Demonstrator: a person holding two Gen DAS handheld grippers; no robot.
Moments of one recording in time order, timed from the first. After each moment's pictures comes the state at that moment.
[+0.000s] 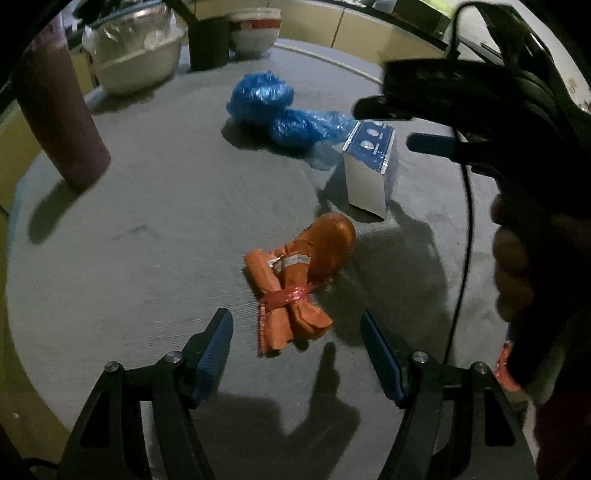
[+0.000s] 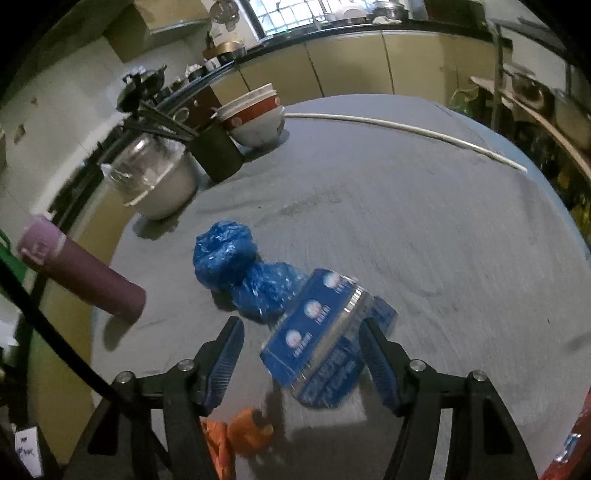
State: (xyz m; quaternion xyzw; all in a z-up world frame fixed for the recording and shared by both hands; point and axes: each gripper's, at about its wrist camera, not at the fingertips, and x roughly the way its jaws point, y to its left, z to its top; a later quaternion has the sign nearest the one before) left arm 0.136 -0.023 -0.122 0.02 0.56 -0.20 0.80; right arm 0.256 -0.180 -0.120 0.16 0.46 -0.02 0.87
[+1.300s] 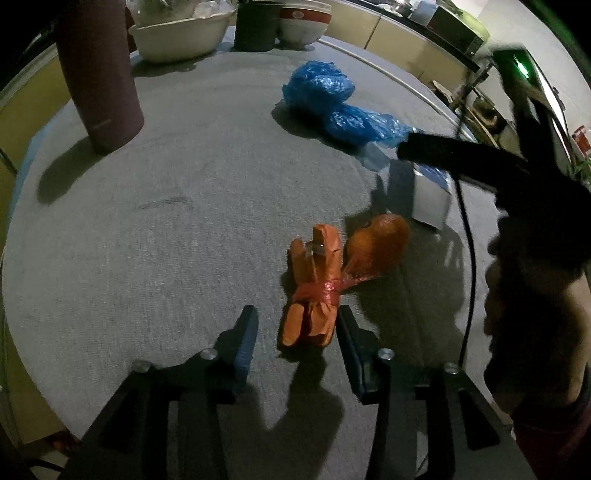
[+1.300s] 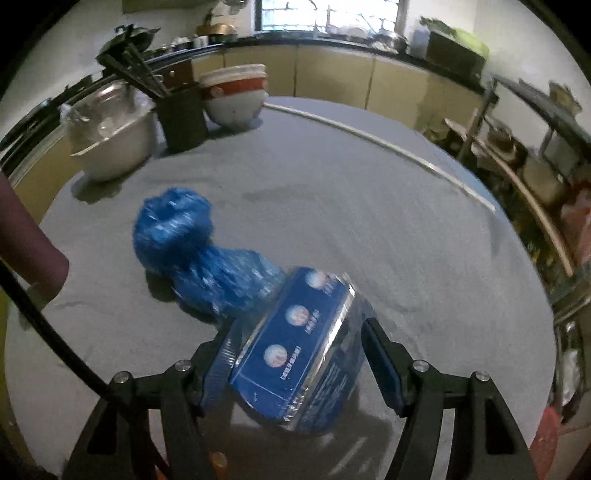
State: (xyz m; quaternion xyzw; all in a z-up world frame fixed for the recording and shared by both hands) left arm 0.141 0.019 -0.136 -0.03 0.57 -0.16 0.80; right arm 0.252 -0.163 -0.144 0.06 0.46 -0.11 0.88
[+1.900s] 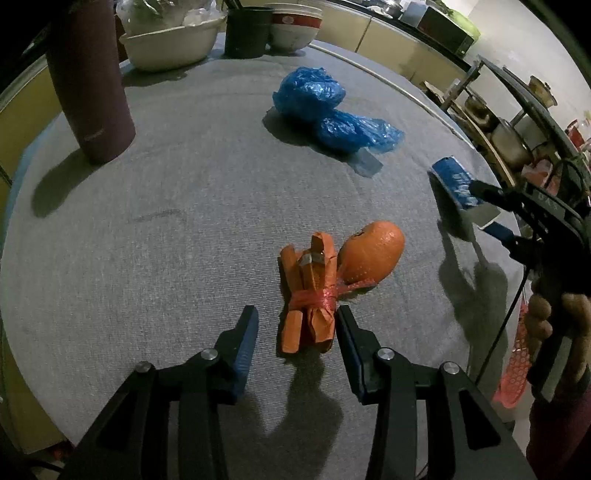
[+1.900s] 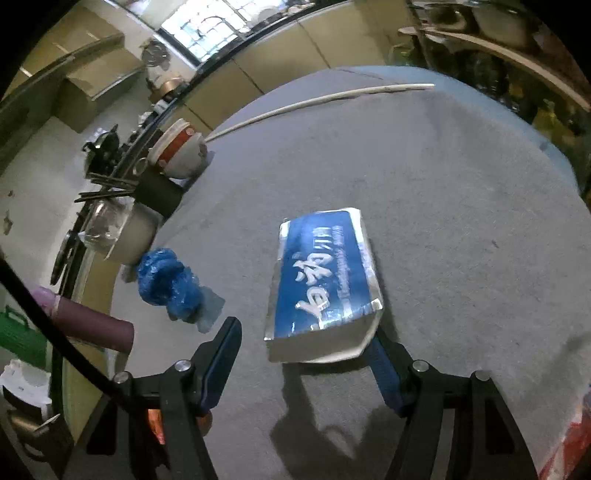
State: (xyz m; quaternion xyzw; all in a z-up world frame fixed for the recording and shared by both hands) left arm 0.149 0.012 -0.137 -0.02 0.56 -0.18 0.81; right arm 0.190 -0.291 -0.158 0.32 0.43 -0.03 0.85
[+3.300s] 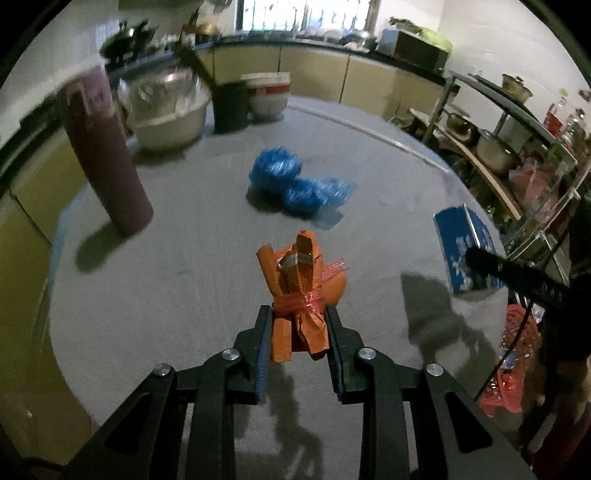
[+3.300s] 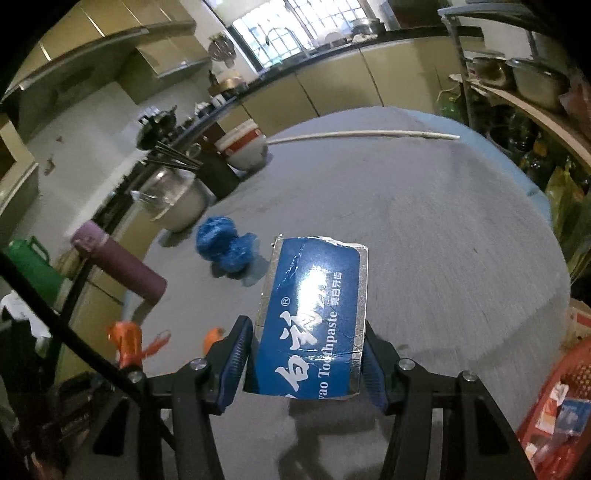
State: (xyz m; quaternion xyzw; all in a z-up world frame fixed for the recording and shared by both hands) left arm 0.101 -0.017 -0.062 0.04 0.46 -0.17 0.87; right arm 0.100 -0.267 -0.112 0.24 0.38 0.03 0.89
